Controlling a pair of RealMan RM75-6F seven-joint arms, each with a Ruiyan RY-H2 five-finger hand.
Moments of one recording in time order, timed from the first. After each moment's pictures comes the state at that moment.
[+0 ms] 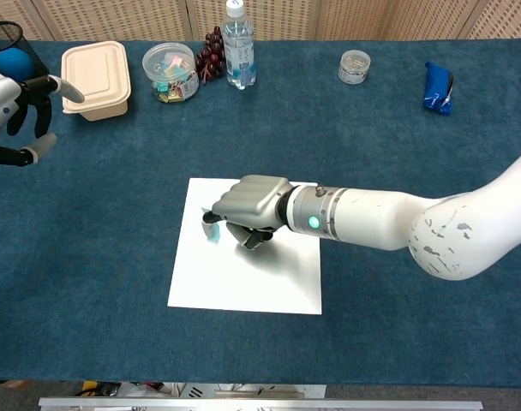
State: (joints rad) left arm -0.38 -1.25 -0.03 -1.66 1.58 1.34 0.34; right arm 1.21 -1.68 -0.04 -1.58 -0.84 0.66 -0.51
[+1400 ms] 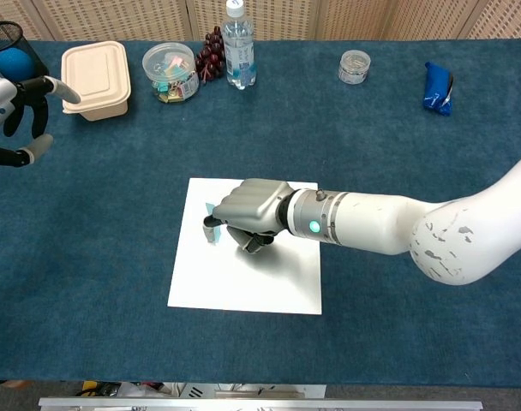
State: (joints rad) left arm -0.36 -1.25 -0.04 -1.65 1.58 1.34 0.33; right arm 1.22 -1.68 -0.05 -1.60 -0.82 0.68 -0.54
